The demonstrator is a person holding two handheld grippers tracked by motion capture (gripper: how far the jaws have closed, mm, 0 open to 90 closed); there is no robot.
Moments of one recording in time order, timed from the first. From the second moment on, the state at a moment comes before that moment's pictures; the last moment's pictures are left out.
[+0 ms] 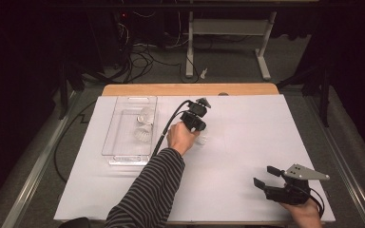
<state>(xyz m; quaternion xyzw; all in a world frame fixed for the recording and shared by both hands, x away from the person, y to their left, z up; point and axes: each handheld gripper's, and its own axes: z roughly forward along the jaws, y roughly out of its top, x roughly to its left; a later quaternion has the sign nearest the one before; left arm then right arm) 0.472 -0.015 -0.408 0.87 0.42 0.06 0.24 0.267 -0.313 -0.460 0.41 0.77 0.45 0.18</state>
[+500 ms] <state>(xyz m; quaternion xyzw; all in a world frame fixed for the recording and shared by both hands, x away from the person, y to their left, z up) 0.468 -0.008 -0.400 0.88 0.41 0.06 0.25 0.267 -0.313 -0.460 0.41 0.77 0.45 0.18</state>
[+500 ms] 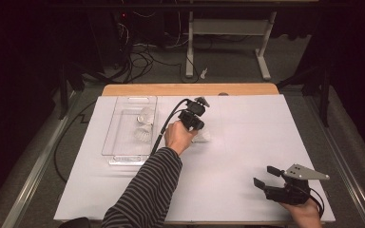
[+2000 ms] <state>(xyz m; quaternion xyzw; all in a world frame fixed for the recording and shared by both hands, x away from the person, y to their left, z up) 0.449 0.008 -0.378 0.88 0.38 0.05 0.28 0.267 -0.313 -0.460 0.41 0.77 0.45 0.18</state>
